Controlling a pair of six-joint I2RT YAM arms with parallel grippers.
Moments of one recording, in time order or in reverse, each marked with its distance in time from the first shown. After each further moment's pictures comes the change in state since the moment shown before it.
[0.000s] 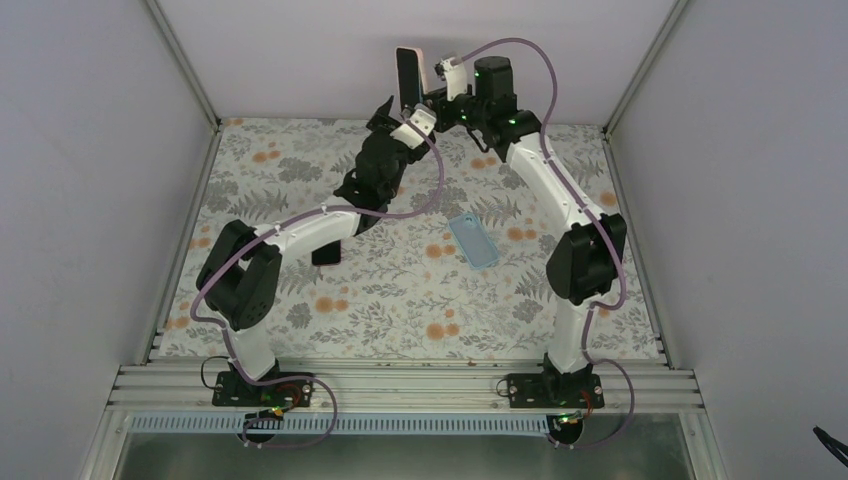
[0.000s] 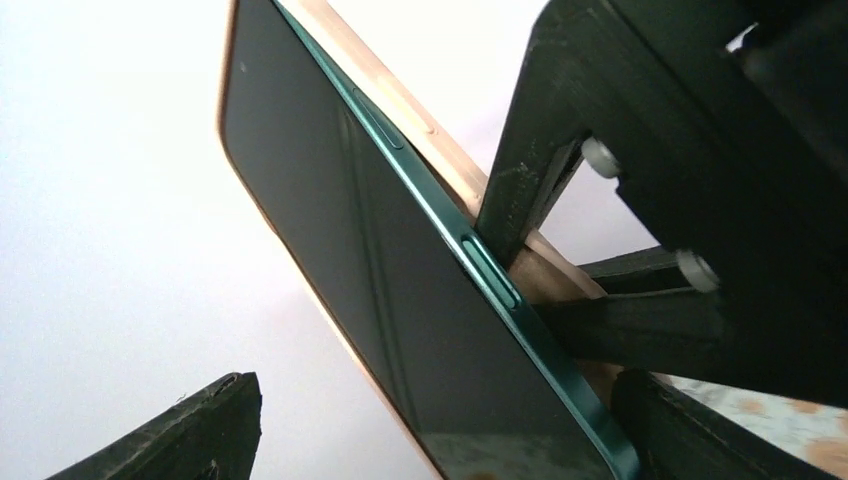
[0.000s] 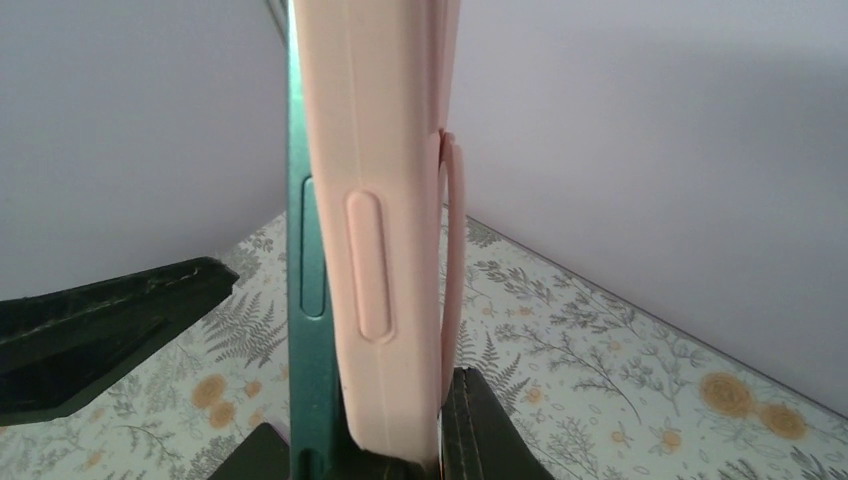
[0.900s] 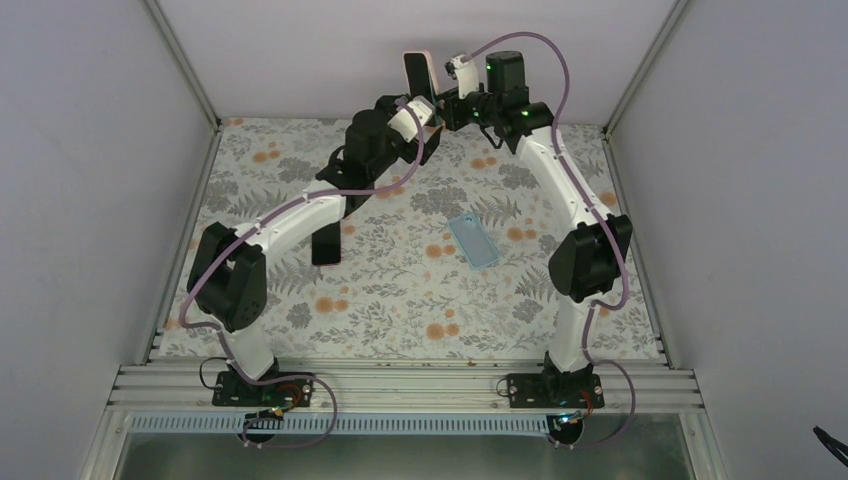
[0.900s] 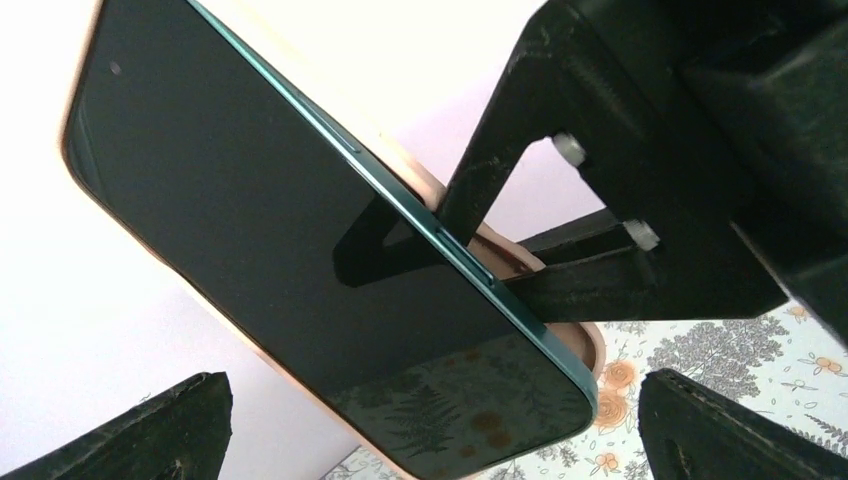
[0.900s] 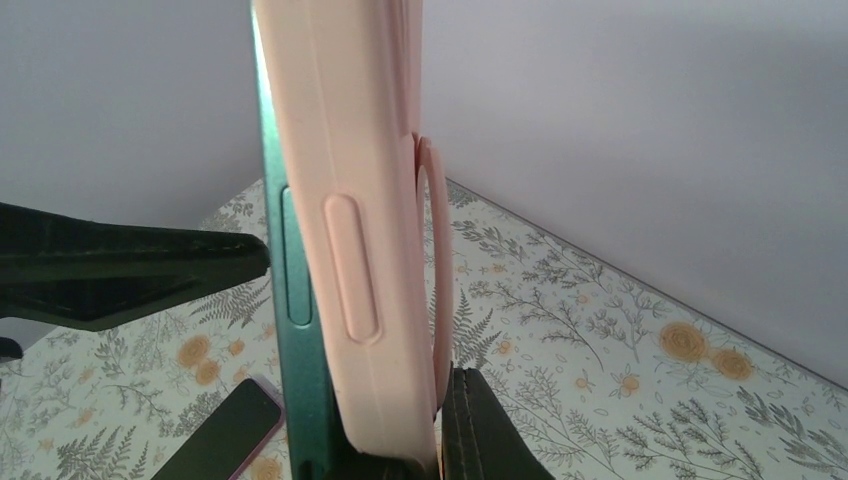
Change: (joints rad) left arm 0.062 -0.037 0.095 -0.285 0.396 -0.144; right arm -0.038 0.007 0.070 -0.149 -0.023 -0.046
